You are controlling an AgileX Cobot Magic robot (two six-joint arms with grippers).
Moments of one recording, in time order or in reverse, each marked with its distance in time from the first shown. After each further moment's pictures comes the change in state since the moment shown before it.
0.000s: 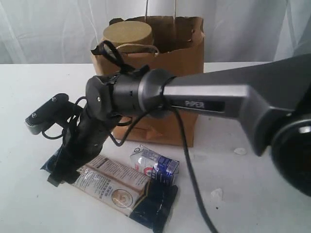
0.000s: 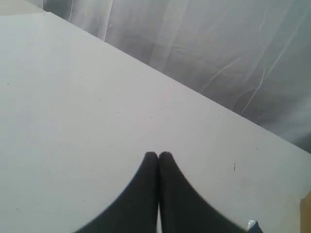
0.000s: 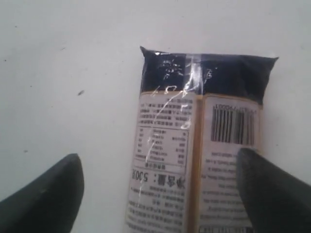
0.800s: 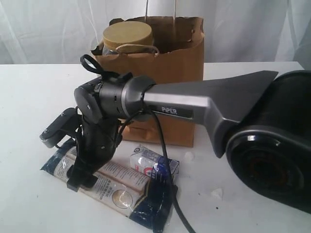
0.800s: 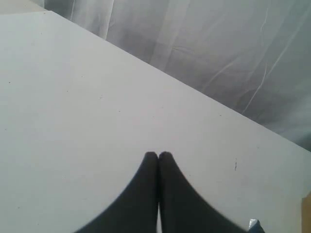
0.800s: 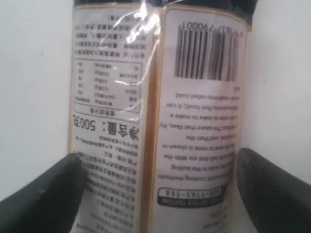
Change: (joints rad) left arm 0.000 0.000 0.000 0.000 0.004 0.002; right arm 0.000 0.123 -0.148 -0.266 0.249 0.165
